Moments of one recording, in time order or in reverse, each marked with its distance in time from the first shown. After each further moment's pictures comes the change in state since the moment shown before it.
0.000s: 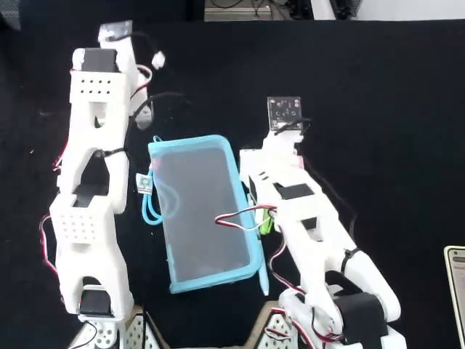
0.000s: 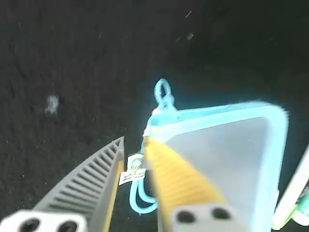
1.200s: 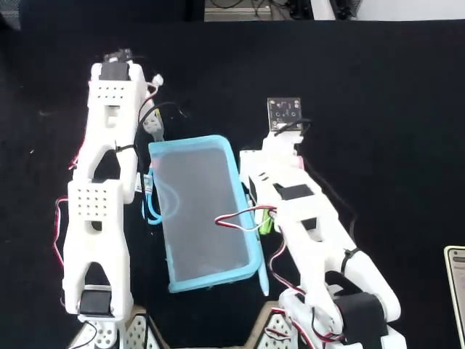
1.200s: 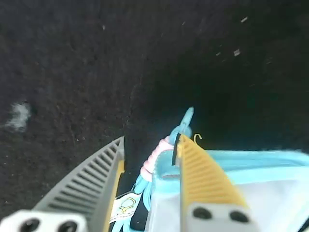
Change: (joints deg) left arm -0.7 20.3 -11.3 -0.6 8.9; right arm 0.0 0.0 0.4 0.0 0.0
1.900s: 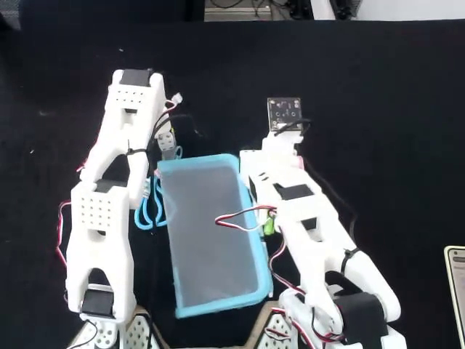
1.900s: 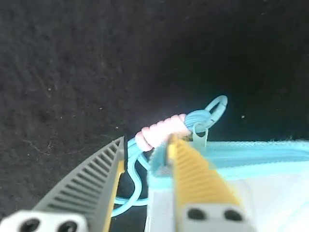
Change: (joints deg) left arm 5.1 -9.1 17.6 0.6 0.5; right arm 0.0 0.0 0.0 -0.2 0.0
